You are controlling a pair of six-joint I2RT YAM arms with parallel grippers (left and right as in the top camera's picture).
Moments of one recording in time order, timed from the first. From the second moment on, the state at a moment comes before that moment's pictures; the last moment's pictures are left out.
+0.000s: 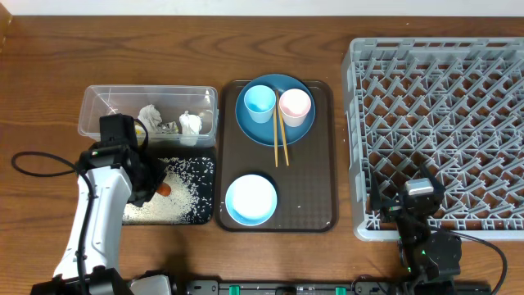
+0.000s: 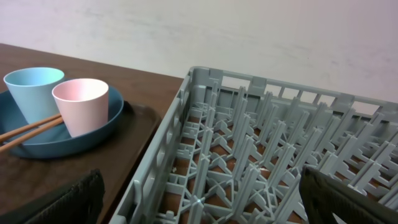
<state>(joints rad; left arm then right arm) 0.19 1.36 0.88 -0.92 0.02 -0.88 0.14 0.02 0.01 -0.07 0.00 -0.11</state>
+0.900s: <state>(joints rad) 0.20 1.22 0.94 -0.90 0.13 -0.81 0.14 0.02 0.01 -0.07 0.00 -0.11</state>
